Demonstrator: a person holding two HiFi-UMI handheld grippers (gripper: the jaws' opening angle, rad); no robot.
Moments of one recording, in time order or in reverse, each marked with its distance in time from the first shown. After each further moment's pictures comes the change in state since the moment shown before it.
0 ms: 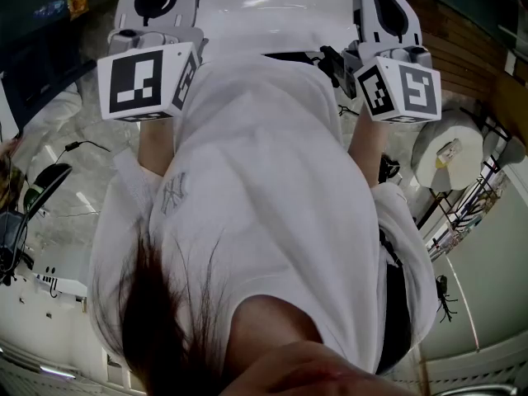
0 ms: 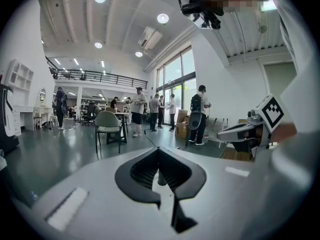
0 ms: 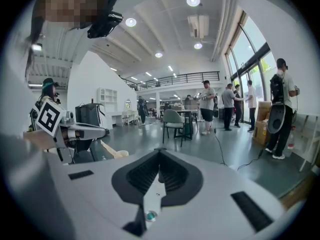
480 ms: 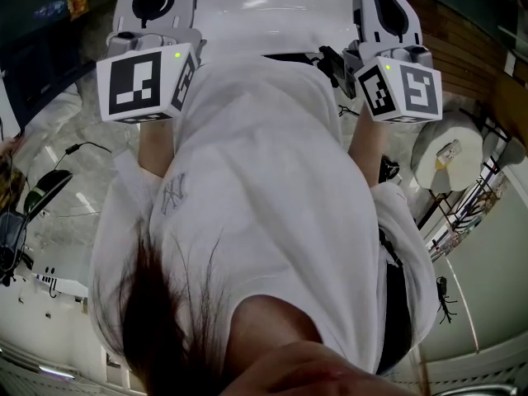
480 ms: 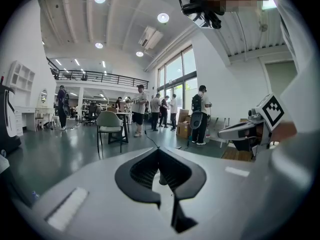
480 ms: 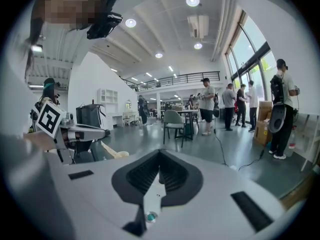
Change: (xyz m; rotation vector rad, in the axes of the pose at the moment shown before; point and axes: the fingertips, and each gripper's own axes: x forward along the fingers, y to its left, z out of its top) left arm -0.001 0.001 0.001 -0.009 0.004 0.020; right arm 0.000 -0.002 0.004 0.003 -0.004 0.011
